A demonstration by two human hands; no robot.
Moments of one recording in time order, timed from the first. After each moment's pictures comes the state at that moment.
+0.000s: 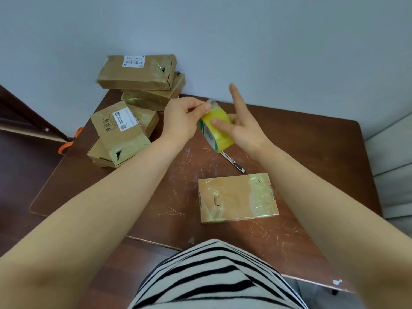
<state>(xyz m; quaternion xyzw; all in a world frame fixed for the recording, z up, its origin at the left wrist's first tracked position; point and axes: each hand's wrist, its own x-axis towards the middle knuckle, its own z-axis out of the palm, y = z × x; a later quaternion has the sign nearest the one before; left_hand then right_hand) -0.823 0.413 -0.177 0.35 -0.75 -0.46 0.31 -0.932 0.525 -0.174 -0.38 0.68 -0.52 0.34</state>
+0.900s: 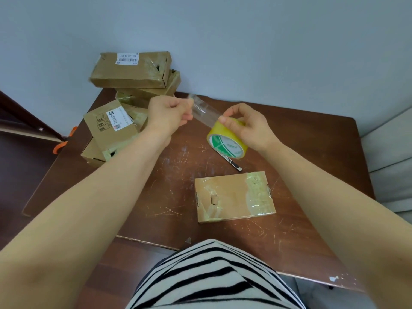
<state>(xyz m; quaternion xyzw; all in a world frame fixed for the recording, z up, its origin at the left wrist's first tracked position) -0.816 0.402 -0.166 0.44 -0.65 -0.56 0.27 -0.965 0.537 -0.198 -0.41 0.74 -0.46 0.27</state>
